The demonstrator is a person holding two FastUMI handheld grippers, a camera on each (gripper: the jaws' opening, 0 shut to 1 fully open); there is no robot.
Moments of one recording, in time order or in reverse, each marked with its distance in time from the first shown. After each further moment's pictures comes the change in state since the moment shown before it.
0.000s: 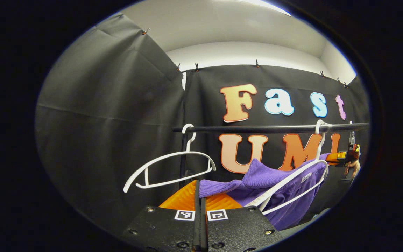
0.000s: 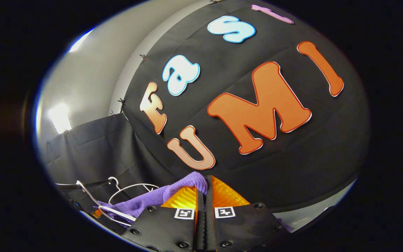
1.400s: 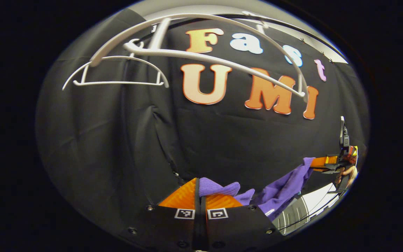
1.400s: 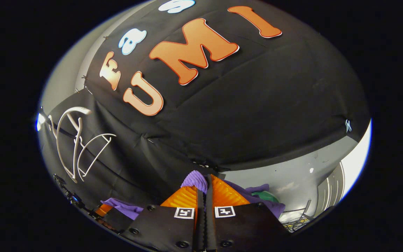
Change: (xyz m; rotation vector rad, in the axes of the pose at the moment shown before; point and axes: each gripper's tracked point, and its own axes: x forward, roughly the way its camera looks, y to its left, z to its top) left arm -0.058 -0.172 -0.240 0.031 0.425 -0.251; right arm -0.153 -0.141 -0.240 0.096 0.279 -0.282
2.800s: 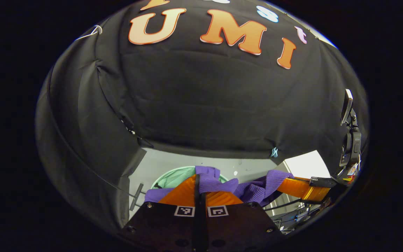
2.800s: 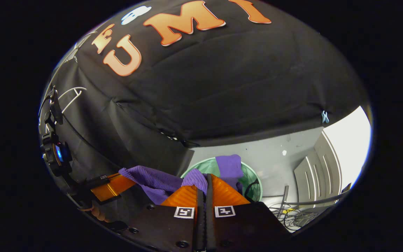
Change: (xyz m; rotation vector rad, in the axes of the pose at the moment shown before) left arm 0.095 -0.135 -0.205 0.063 0.437 -0.213; right arm 0.011 -0.101 -0.199 -0.082 0.176 -0.289
